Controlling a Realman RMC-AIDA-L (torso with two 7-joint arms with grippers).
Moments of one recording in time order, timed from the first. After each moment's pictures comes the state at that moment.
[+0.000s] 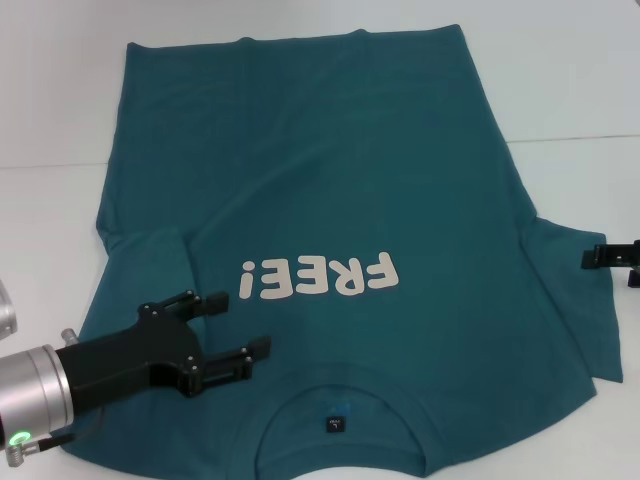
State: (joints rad) left arm -0.25 -2.17 1.13 0.91 1.67 1.28 -1.41; right arm 0.59 1.94 -0.49 -0.69 -2.51 -1.15 2.43
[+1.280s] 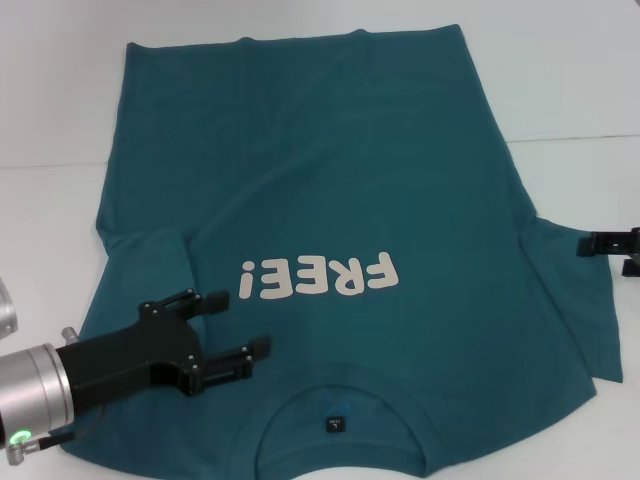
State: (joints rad) left arm -0.26 -2.17 1.13 0.91 1.67 1.28 -1.40; right arm 0.61 1.91 -0.50 -0.63 -2.45 -1.13 2.42
